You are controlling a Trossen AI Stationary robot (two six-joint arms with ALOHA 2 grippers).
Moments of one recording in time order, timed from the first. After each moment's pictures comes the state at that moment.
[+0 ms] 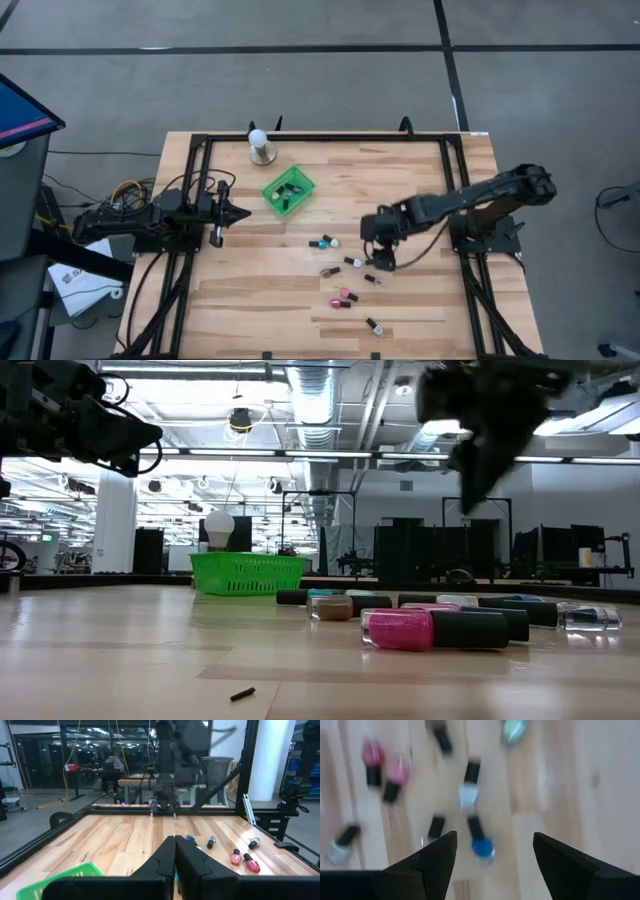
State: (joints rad) left arm 0.08 0.00 0.01 0.05 0.05 -0.02; right arm 0.21 1.50 1.06 -0.80 0.00 0.34
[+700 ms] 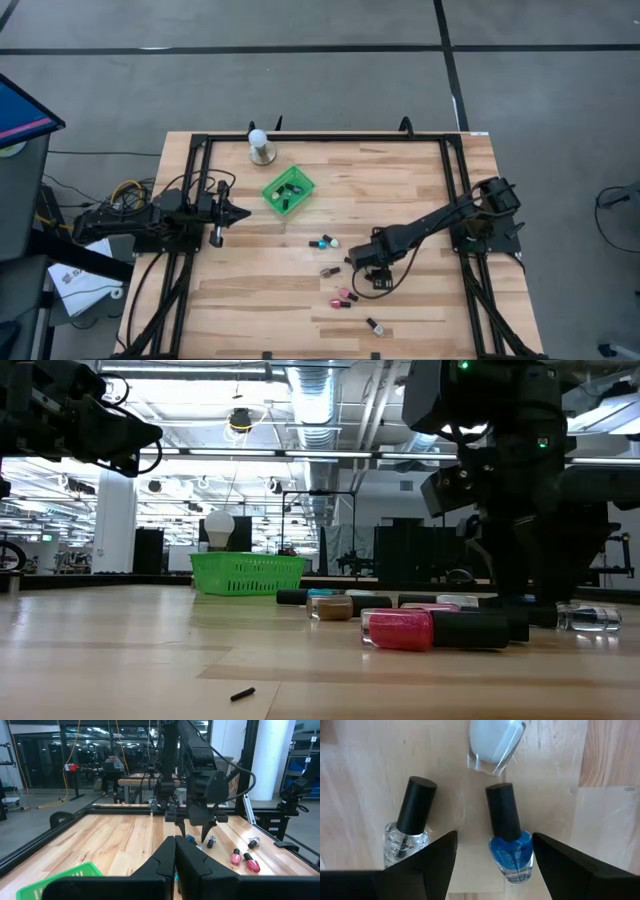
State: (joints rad) left arm 0.08 0.00 0.01 0.05 0.05 -0.02; right arm 0.31 1.85 1.05 -0.74 0.00 0.34
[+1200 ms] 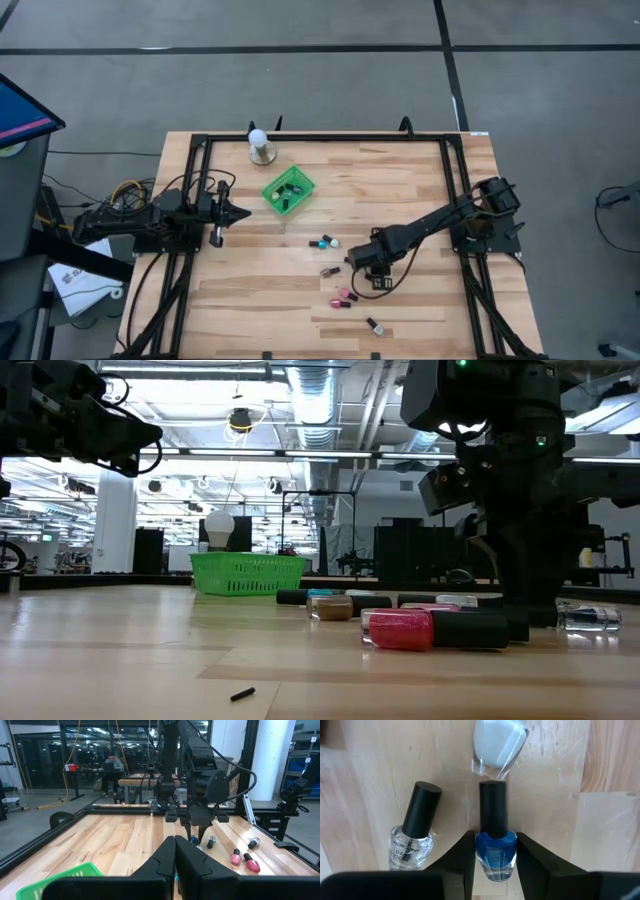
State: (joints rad) left arm 0.08 0.00 0.01 0.05 0.05 -0.02; right arm 0.31 1.86 1.05 -0.73 0.00 0.34
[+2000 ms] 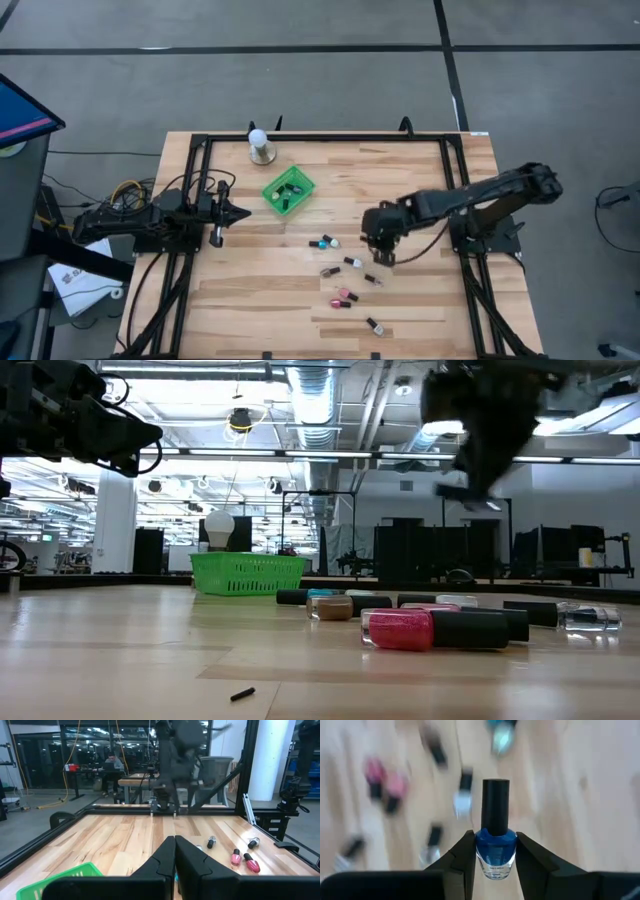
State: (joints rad) left arm 0.08 0.00 0.01 0.05 0.05 -0.02; right arm 0.17 1.45 1.04 -0.75 0.00 0.37
